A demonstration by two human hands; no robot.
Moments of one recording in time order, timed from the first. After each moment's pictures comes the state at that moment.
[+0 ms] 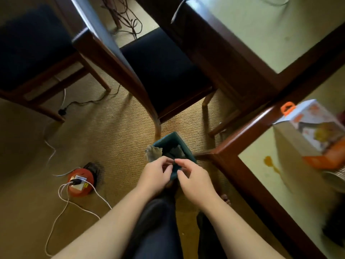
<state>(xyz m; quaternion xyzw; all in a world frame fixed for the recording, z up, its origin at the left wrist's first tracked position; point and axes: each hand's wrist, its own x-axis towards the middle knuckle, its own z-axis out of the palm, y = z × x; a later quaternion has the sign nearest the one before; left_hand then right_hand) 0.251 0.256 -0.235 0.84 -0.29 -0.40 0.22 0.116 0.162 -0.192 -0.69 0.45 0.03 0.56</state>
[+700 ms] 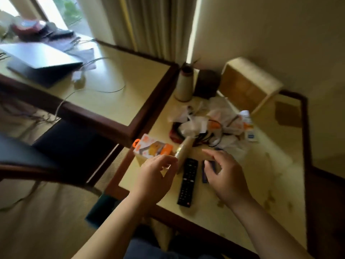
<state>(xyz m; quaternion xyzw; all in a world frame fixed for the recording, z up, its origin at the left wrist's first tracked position) -0.004 0.072 0.012 0.63 -0.64 -0.25 0.36 -0.228 0.034 0.028 -0.73 0.57 -0.30 0.25</state>
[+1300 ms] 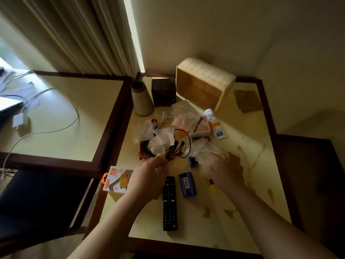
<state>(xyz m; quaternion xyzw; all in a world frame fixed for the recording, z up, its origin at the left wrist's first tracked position) -0.056 -0.038 0.014 0.64 -0.69 -0.30 0.17 -0.321 -0.035 -0.030 -0.58 0.78 0.01 0.22</state>
